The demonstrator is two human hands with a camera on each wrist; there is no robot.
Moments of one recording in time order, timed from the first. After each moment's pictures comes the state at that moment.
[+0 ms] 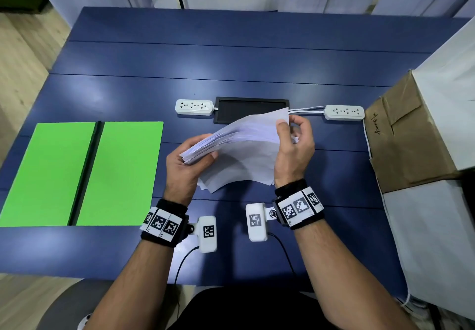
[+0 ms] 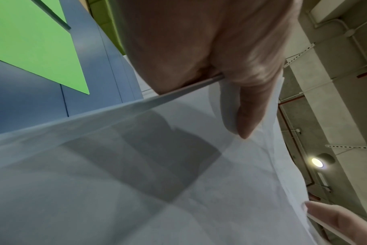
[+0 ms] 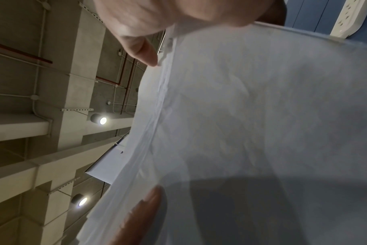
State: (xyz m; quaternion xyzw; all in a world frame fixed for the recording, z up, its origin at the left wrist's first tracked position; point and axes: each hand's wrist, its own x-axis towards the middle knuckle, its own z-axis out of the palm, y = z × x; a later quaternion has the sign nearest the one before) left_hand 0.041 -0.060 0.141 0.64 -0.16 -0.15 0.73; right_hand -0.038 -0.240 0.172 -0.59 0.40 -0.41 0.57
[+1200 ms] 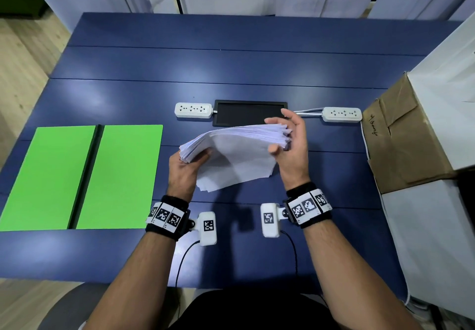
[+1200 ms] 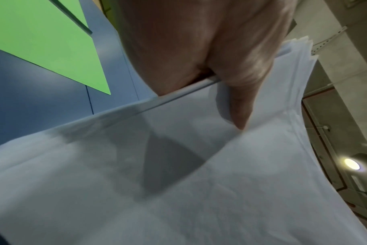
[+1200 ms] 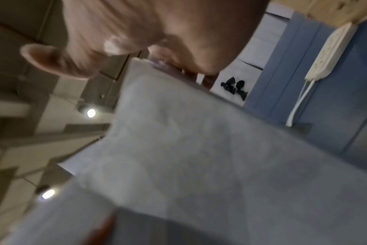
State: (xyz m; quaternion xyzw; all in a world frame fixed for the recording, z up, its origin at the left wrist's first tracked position) left_hand 0.056 -0.064 0.115 0.67 -0.07 -0.17 0.72; right_hand -0.053 -0.263 0.141 -0.64 0.20 -0.30 0.68
